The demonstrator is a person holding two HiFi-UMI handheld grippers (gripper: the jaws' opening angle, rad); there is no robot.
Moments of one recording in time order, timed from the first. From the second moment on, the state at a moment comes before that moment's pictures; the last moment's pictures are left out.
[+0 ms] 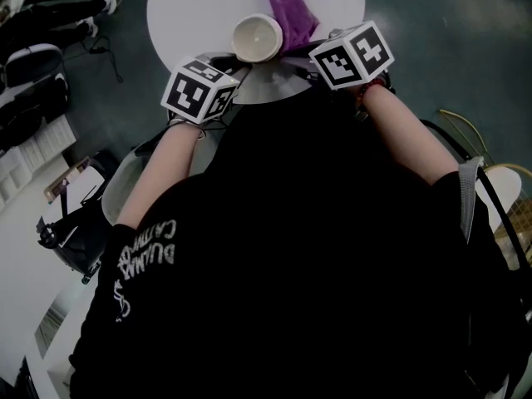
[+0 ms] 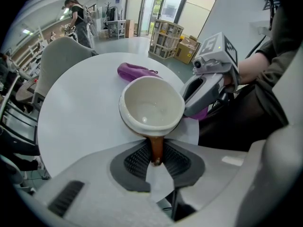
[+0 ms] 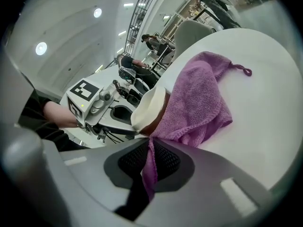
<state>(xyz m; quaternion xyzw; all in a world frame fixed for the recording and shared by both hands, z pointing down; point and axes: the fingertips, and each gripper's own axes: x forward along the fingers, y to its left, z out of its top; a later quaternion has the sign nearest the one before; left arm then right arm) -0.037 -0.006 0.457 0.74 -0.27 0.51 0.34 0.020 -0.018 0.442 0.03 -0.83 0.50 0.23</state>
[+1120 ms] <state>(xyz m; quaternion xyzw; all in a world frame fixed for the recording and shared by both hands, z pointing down) -0.017 -0.004 0.455 0.72 -0.31 0.48 0.40 0.007 -0.005 0.438 0.02 -0.81 0.56 0.19</state>
